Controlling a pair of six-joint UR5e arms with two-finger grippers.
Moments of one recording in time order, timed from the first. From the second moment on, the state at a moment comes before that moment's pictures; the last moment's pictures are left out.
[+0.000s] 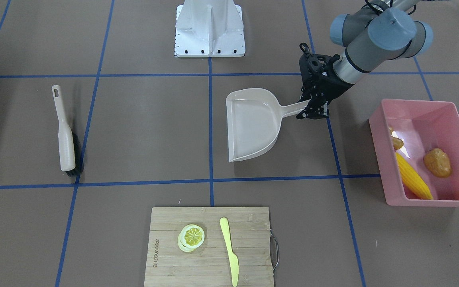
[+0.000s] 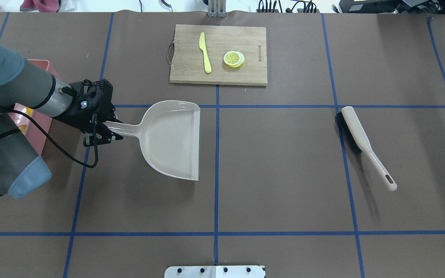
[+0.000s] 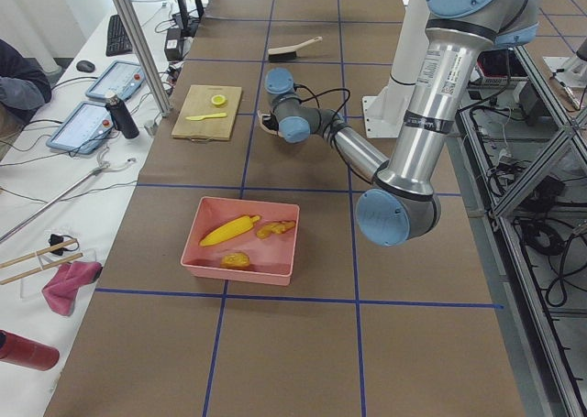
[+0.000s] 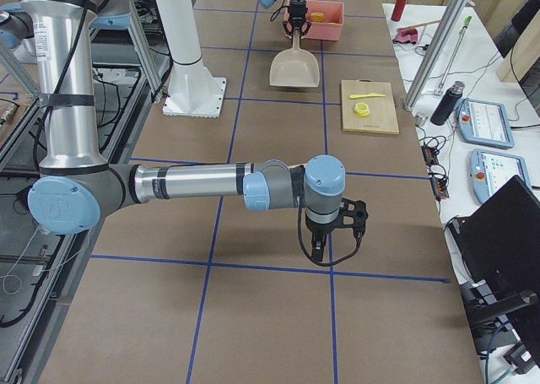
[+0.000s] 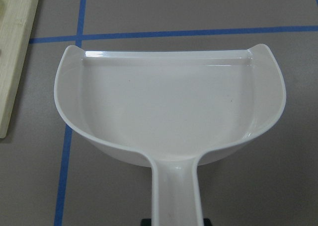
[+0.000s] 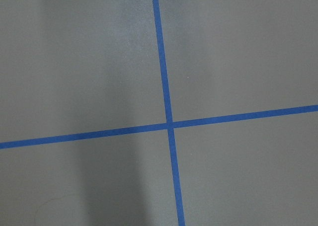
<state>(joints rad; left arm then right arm) -0.78 -1.88 -1.82 -2.03 -2.26 0.39 1.57 -1.55 1.64 -1.52 2.33 0.23</state>
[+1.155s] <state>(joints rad) -0.72 -1.88 -1.80 -2.10 -2.25 0.37 1.56 -1.55 1.63 -1.53 2.32 0.23</state>
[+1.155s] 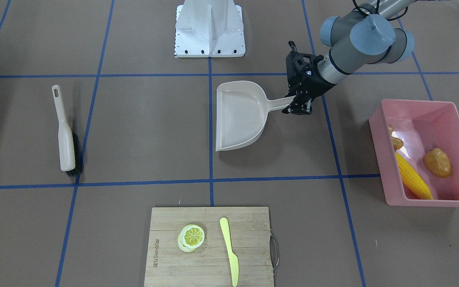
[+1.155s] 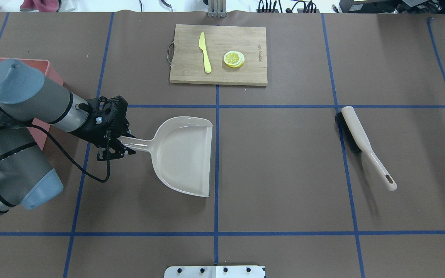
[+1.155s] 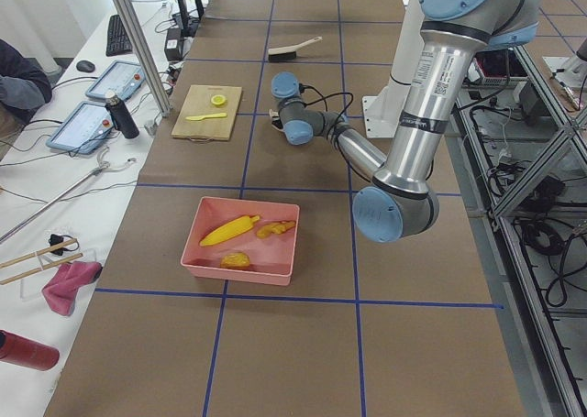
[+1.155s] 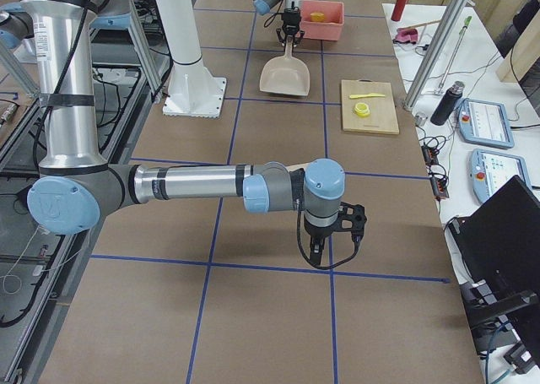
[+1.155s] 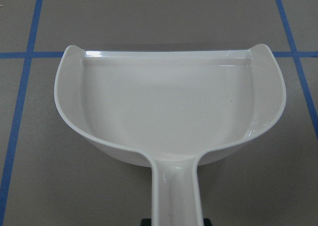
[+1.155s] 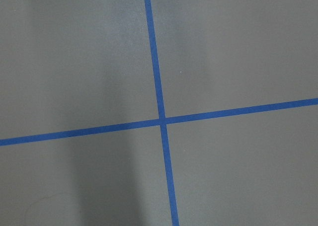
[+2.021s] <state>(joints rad) -0.71 -1.87 -1.77 -2.15 -2.25 0.36 1.56 -1.56 1.62 -1.52 2.32 0.23</state>
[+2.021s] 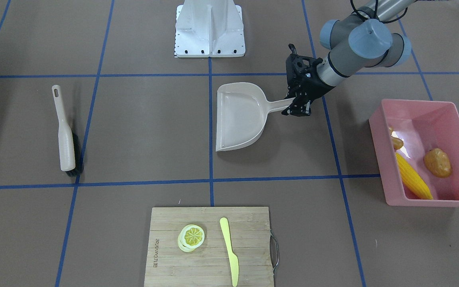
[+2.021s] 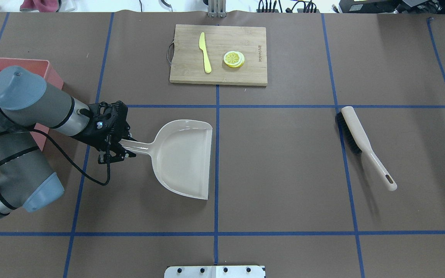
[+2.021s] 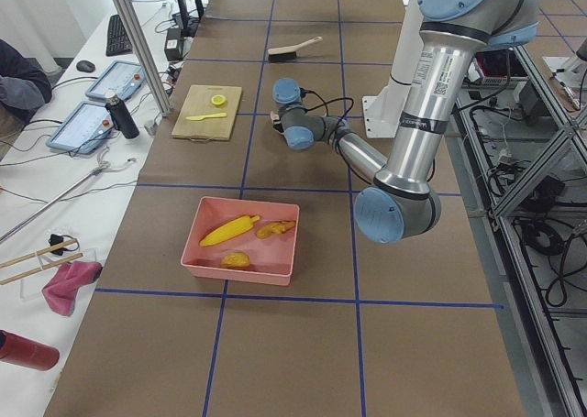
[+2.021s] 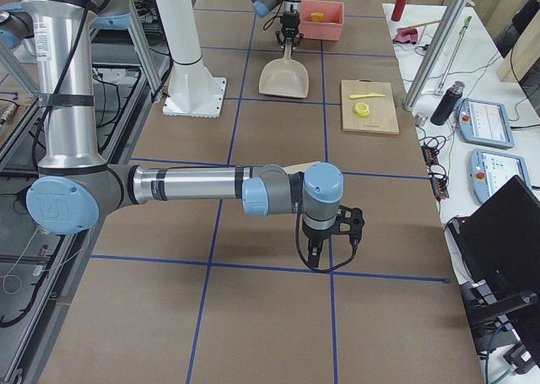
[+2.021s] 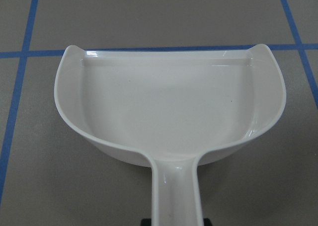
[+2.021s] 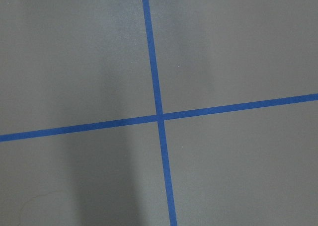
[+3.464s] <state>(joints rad) -1.00 -1.70 -1.90 -2.00 -2.18 0.36 1.55 -1.55 1.62 -1.52 2.32 0.23</state>
